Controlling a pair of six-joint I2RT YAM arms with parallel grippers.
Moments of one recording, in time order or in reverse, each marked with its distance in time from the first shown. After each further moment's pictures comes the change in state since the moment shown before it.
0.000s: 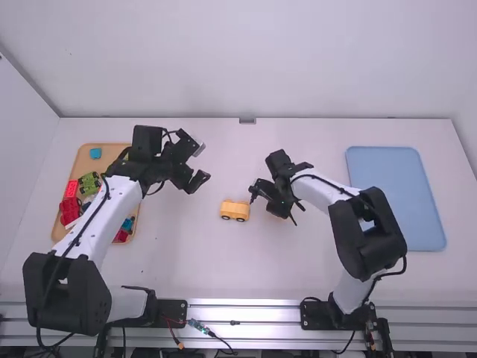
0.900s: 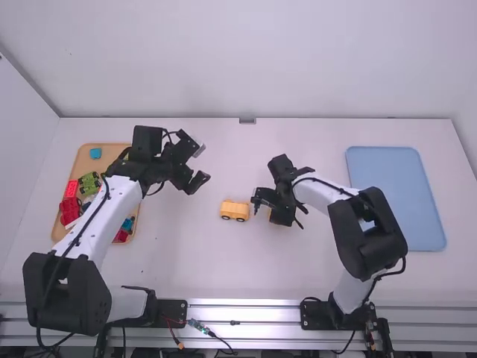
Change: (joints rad) left arm 0.000 0.000 0.000 -0.011 0.000 0.006; right arm -0.021 0.000 -0.053 0.019 0.007 -0.193
